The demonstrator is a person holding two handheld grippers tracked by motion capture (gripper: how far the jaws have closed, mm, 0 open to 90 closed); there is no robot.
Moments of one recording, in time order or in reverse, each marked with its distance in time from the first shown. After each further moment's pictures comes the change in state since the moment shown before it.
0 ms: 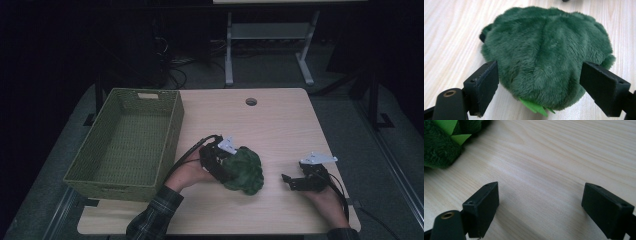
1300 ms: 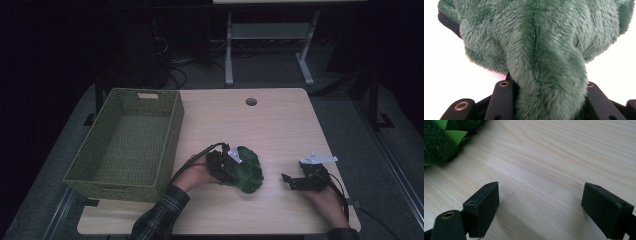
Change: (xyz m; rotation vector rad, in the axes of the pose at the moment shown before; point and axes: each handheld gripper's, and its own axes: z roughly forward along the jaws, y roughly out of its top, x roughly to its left) left arm 0.002 -0.007 0.035 0.150 -0.031 0.034; right arm 0.000 0.000 0.000 -0.001 -0.003 0.004
